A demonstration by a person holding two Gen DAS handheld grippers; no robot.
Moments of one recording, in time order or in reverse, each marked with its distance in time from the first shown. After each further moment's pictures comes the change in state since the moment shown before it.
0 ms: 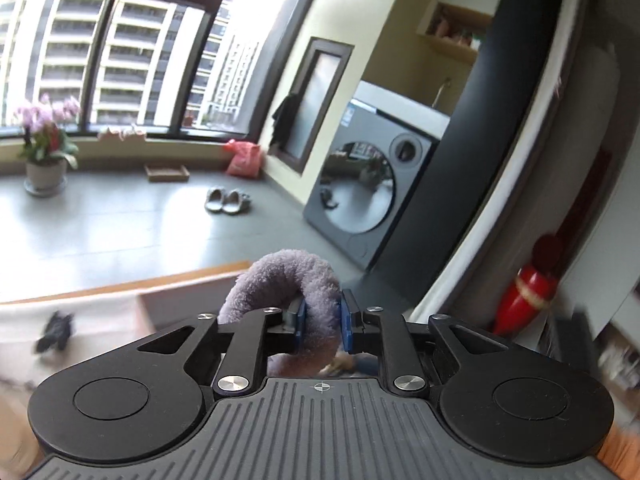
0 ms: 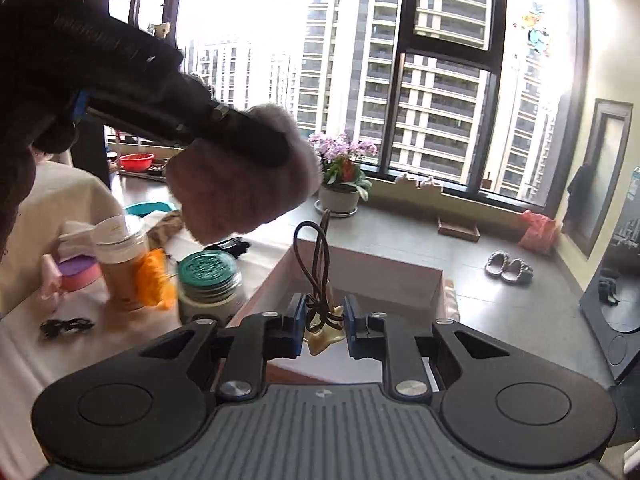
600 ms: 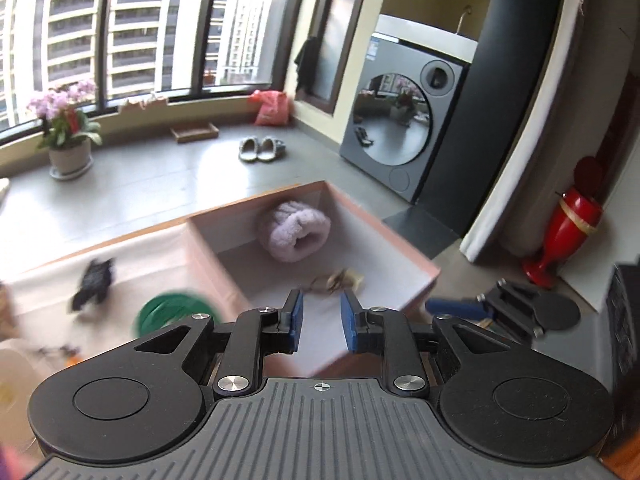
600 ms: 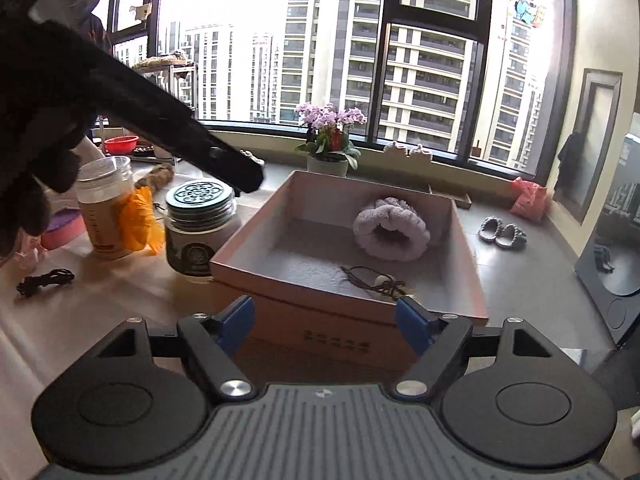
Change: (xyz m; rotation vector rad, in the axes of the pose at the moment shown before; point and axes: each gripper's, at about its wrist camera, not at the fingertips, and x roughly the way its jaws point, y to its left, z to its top) left arm -0.006 0.040 -0.069 0.137 0.158 0.152; right arm 0.022 0.021 -0.067 0.040 0.071 -0.007
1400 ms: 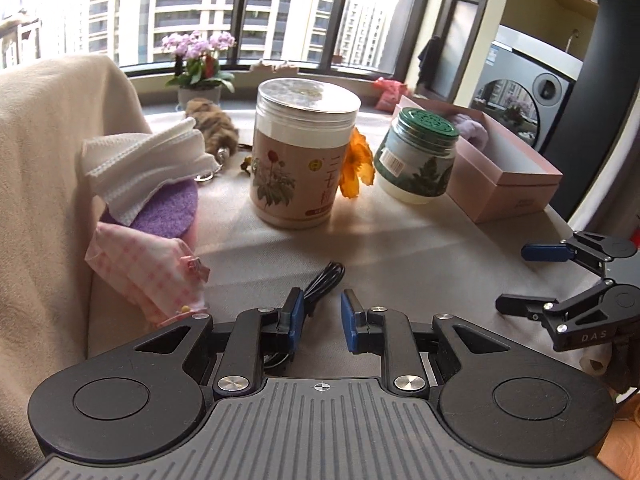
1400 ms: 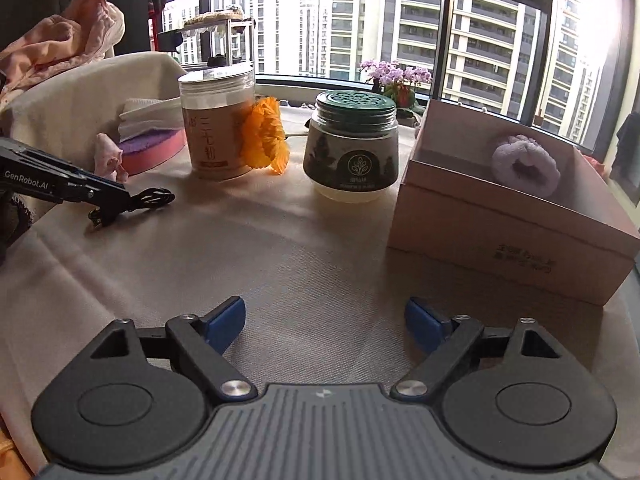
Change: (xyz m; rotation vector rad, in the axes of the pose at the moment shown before) left arm -0.108 0.093 -0.176 -0.195 0.007 0.260; right arm 0.012 0.106 -0.043 -0.065 0.138 0.140
